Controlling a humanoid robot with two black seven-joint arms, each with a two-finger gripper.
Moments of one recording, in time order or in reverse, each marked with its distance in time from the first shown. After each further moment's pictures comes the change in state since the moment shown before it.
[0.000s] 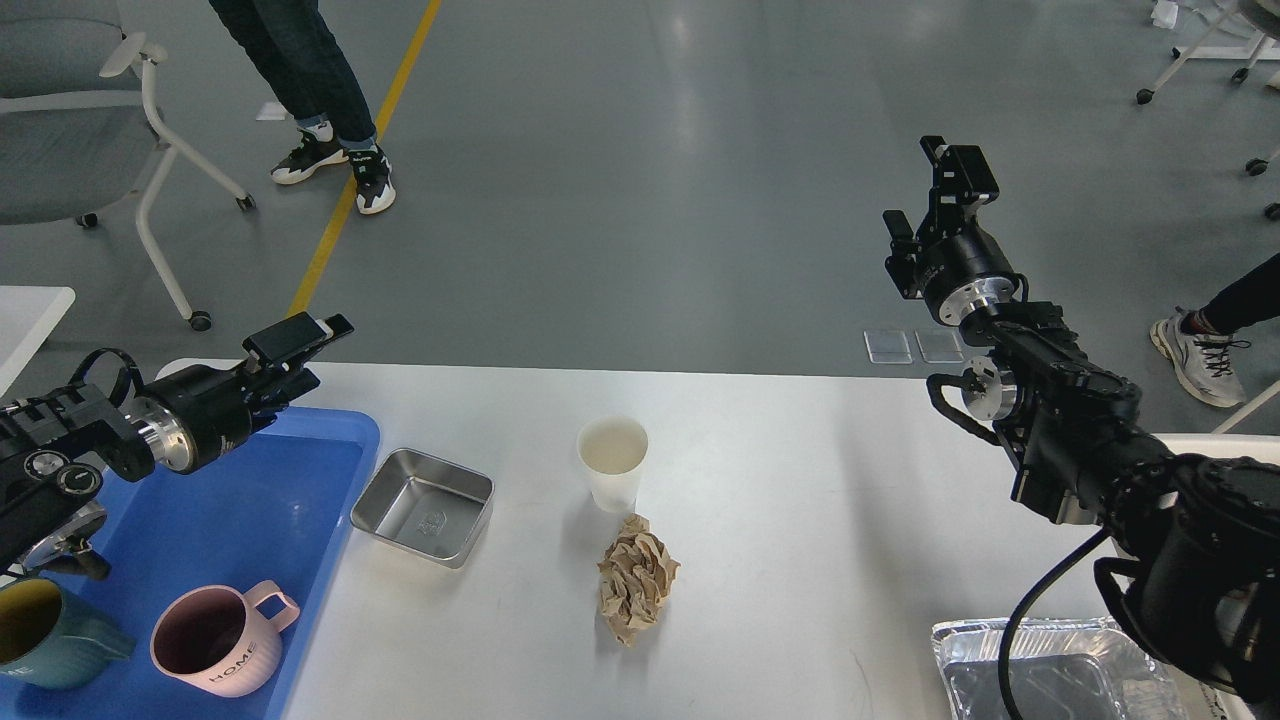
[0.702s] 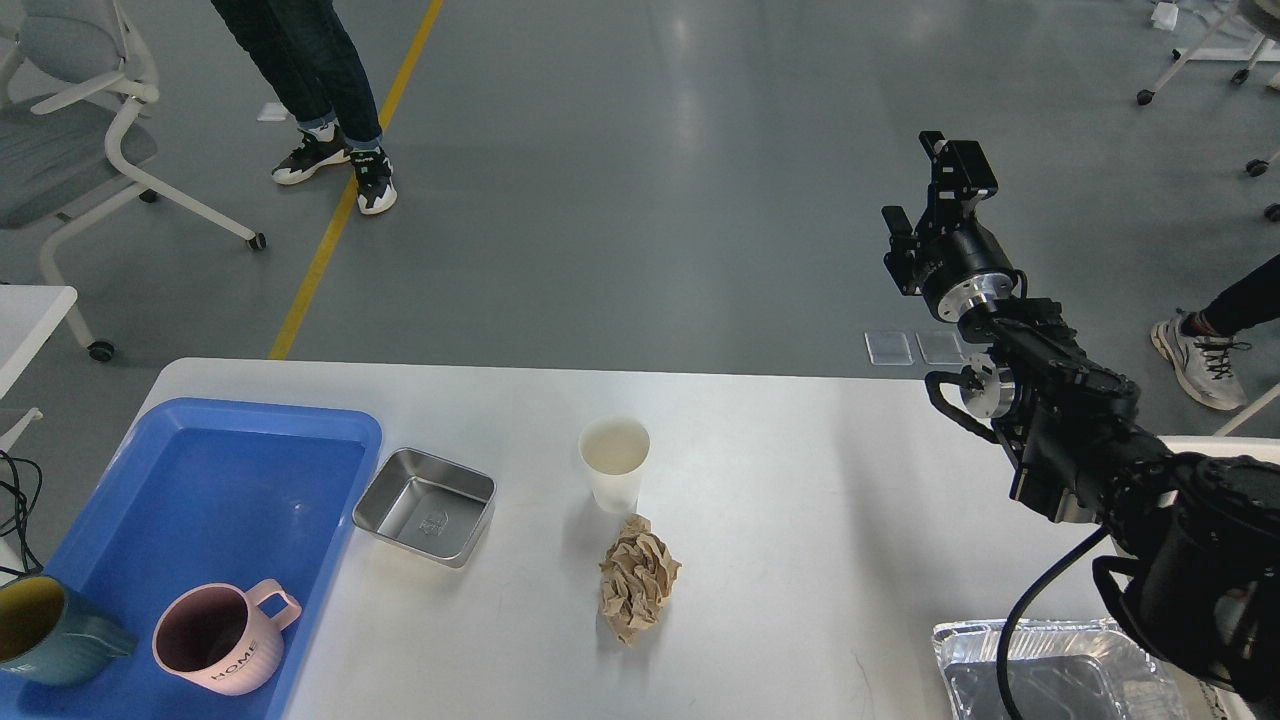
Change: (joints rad) left arm 0.084 0.854 0.165 -0.159 0.043 -0.233 -0.109; right arm 0.007 0.001 0.000 -0.001 0.000 -0.007 0.000
